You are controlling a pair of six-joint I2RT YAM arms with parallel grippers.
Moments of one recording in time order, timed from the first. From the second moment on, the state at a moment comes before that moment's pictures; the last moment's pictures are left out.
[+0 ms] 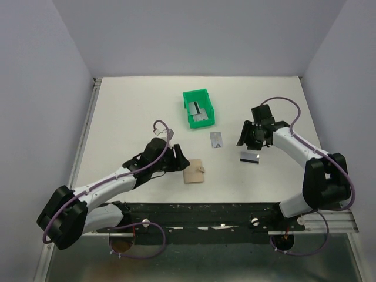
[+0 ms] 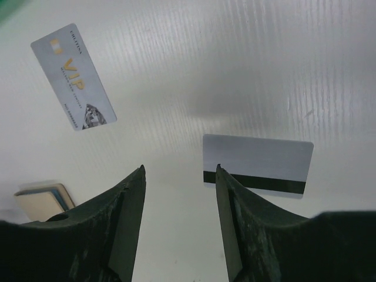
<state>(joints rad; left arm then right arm) -0.70 1.11 0.50 0.01 0.11 -0.73 0.26 1.47 0.95 -0.53 -0.04 0.53</state>
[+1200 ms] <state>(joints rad) -0.92 1.99 1.48 -0.11 0.12 -0.48 0.15 0.68 0.90 -0.79 0.13 0.61</state>
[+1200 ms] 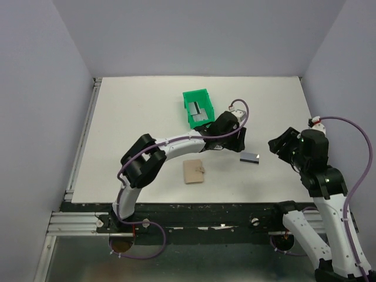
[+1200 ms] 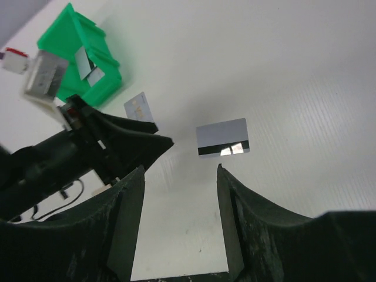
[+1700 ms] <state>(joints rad) -0.97 2.36 1.96 -0.21 0.25 -0.48 0.15 0.57 0.94 -0.92 0.13 0.61</state>
